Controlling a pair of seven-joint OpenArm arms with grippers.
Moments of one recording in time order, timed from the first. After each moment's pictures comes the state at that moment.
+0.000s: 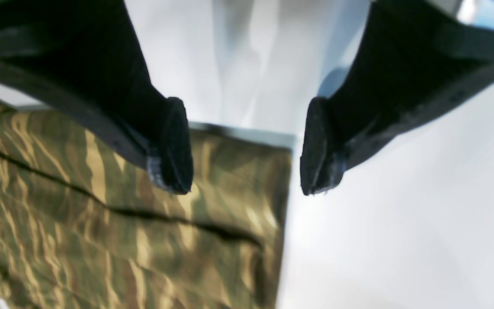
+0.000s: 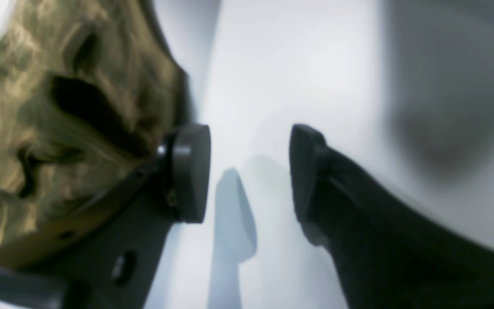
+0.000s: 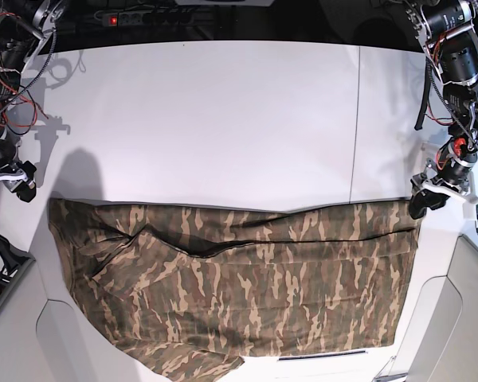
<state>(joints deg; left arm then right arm) -8.2 -22.1 -28.8 54.9 -31.3 -30.8 23.7 8.4 16.7 37.4 57.2 30.7 28.4 -34.1</state>
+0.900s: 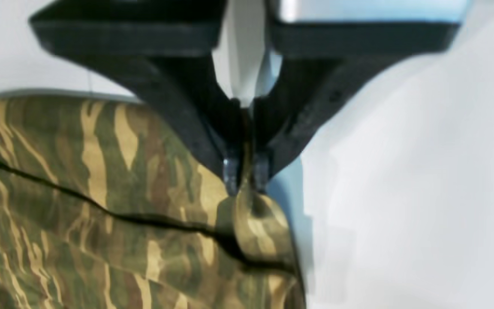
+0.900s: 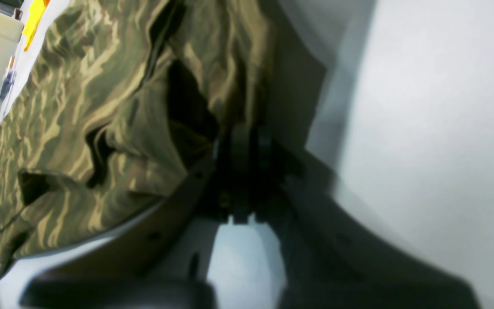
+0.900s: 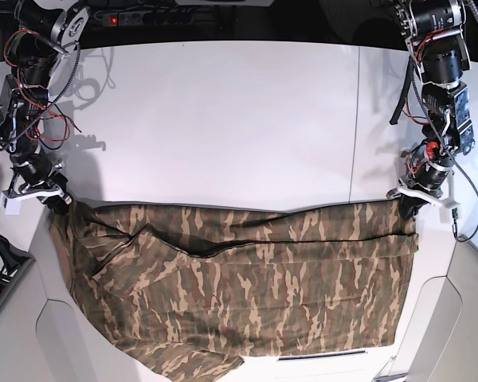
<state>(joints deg) -8.6 -20.6 -20.1 53.8 -27.7 -25.7 16.6 12.5 11.4 33.0 53.4 30.9 29.8 -31.7</state>
